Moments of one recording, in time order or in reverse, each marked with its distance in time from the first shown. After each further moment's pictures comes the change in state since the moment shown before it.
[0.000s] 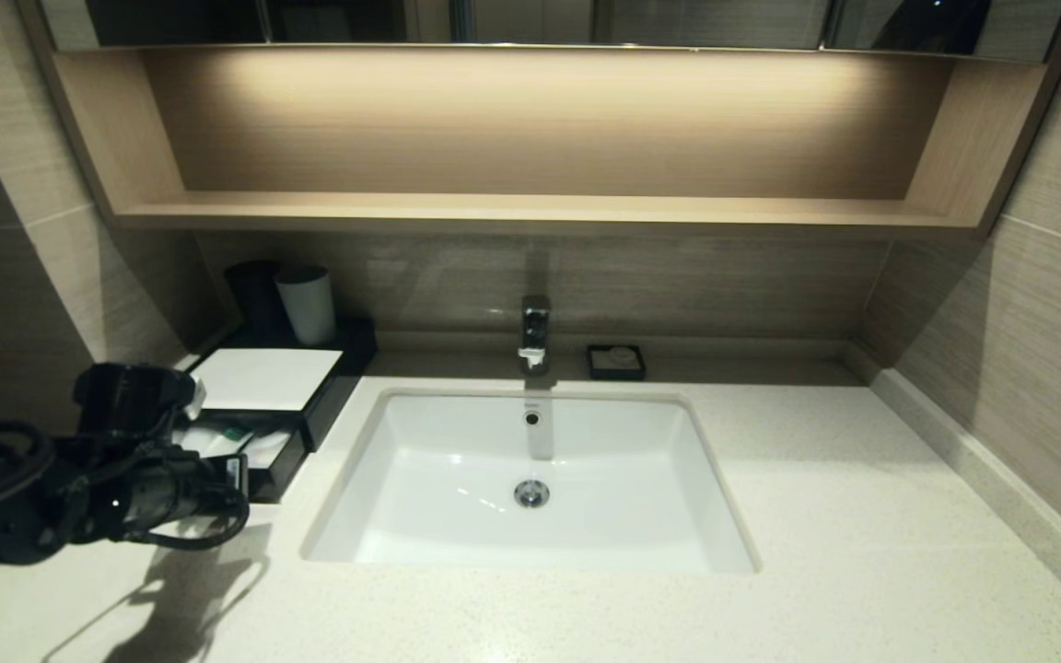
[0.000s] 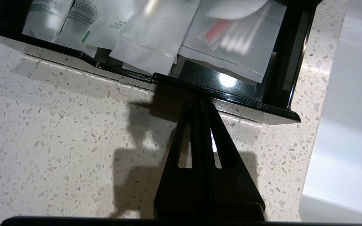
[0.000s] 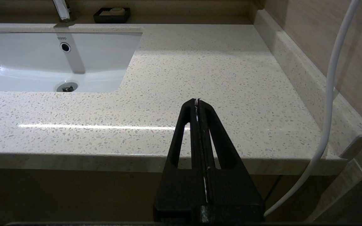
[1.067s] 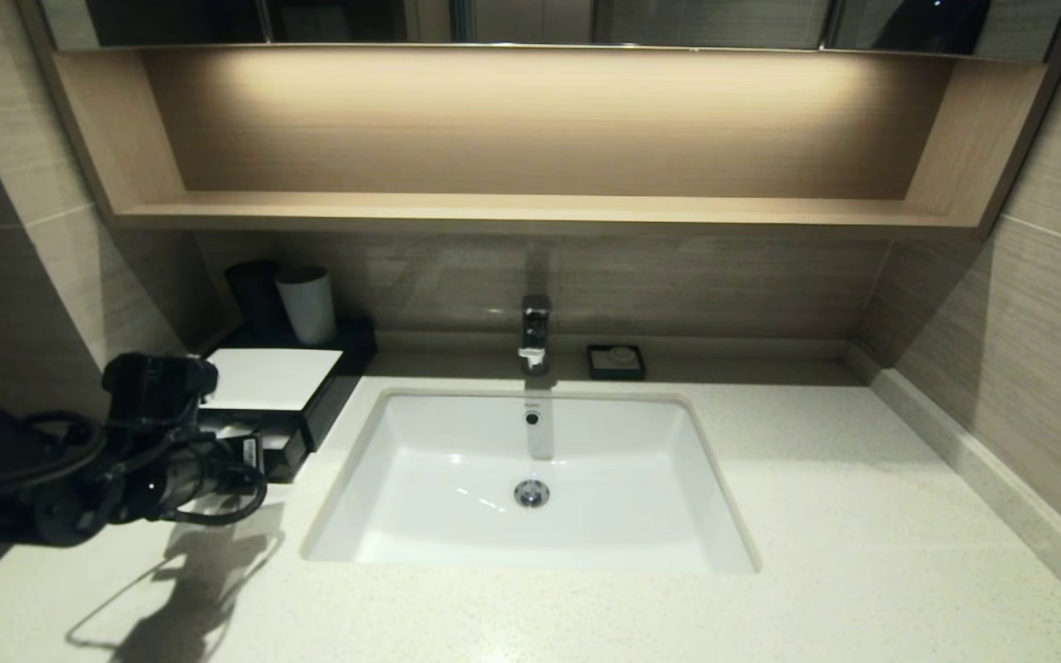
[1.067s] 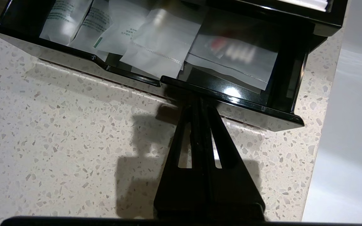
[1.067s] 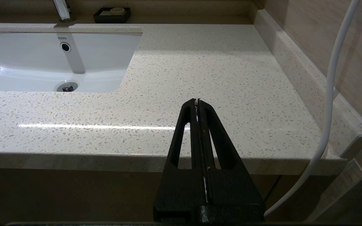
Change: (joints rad) left arm -0.022 0.074 -0.054 -0.085 0.059 -0.013; right arm 0.000 0.000 0.000 0.000 0.000 0.000
